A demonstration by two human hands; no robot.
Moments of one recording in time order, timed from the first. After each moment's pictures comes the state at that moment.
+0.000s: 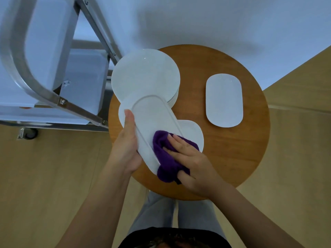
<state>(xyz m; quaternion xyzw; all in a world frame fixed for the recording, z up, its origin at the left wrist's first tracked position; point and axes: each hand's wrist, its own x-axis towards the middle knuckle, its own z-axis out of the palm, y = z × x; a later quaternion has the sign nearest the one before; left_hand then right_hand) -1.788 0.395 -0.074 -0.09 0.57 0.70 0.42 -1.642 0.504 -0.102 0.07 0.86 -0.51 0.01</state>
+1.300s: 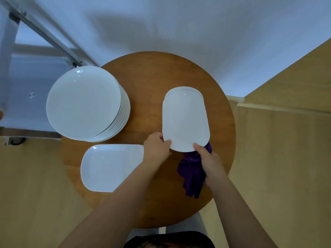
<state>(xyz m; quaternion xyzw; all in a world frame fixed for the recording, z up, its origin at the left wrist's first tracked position) -1.730 0.607 -0.165 -0.02 0.86 0.32 0.39 -1.614 0.696 -0.172 0.60 0.30 -0.74 0.02</state>
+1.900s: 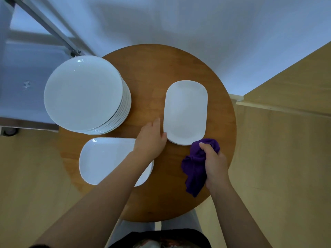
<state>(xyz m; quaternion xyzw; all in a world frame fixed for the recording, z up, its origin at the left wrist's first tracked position) -1.749 0.590 -0.178 0.21 0.91 0.11 0.33 -1.607 0.686 -0.160 0.63 0.33 -0.70 -0.04</state>
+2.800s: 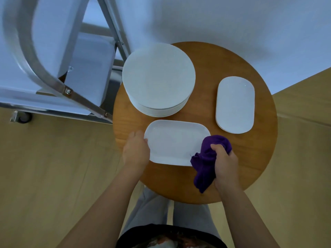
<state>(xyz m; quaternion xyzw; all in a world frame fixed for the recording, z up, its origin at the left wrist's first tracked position) -1.794 0.375 -0.167 0.07 0.96 0.15 0.24 -1.658 0.524 -0.131 0.63 0.42 -0.64 -0.09</state>
